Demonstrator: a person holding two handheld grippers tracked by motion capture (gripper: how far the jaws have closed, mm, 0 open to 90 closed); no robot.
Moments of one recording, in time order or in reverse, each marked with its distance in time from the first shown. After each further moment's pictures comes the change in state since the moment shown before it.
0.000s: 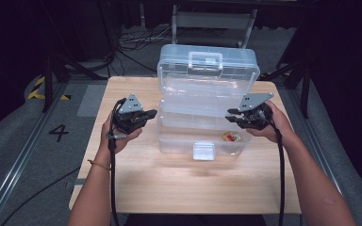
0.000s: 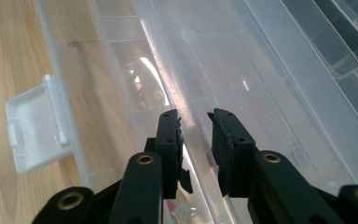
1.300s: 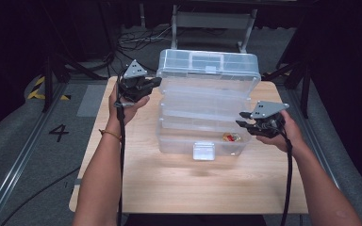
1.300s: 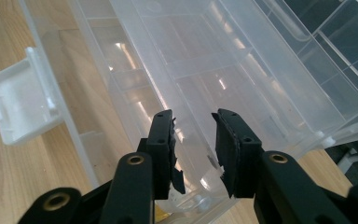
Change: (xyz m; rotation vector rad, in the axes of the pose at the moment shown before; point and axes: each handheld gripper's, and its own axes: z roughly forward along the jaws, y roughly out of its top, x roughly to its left) left arm 0.036 0.066 0.019 -0.097 0.072 -0.040; right arm 0.010 -0.031 -0.020 -0.014 -0.100 0.050
